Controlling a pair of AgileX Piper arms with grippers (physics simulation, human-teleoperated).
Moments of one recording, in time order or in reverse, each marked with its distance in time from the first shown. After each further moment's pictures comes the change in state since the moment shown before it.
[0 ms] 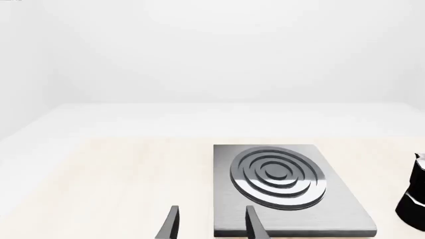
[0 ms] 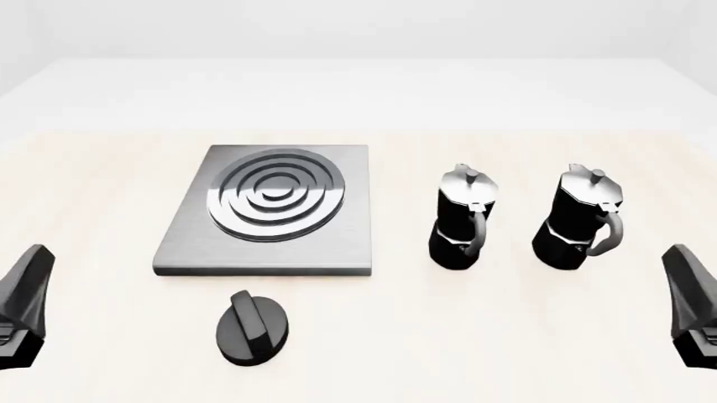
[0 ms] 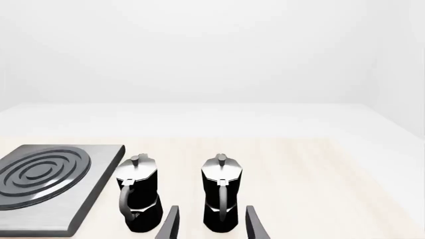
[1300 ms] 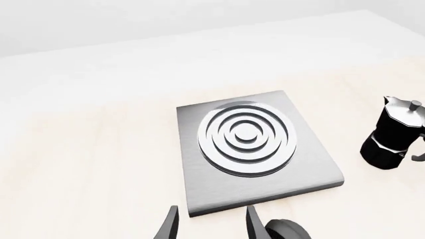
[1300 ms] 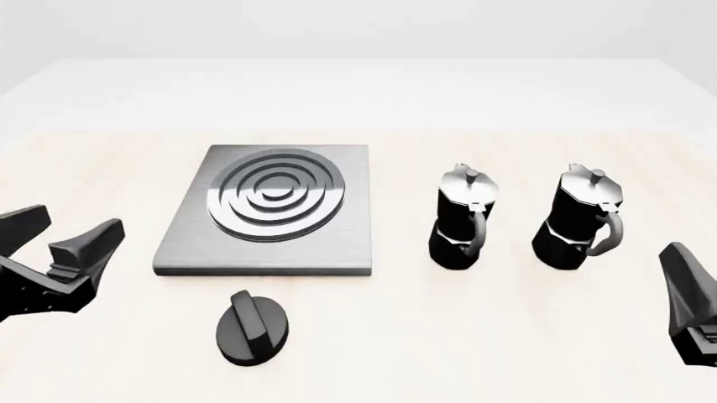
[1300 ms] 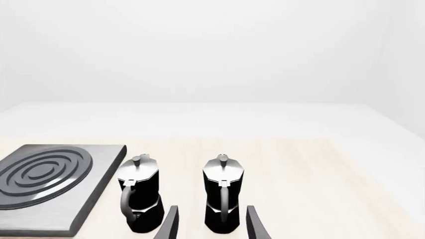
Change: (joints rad) left arm -0.174 0.480 -0.235 0.078 0.056; right arm 0.008 0.020 -0.002 -0.018 0.000
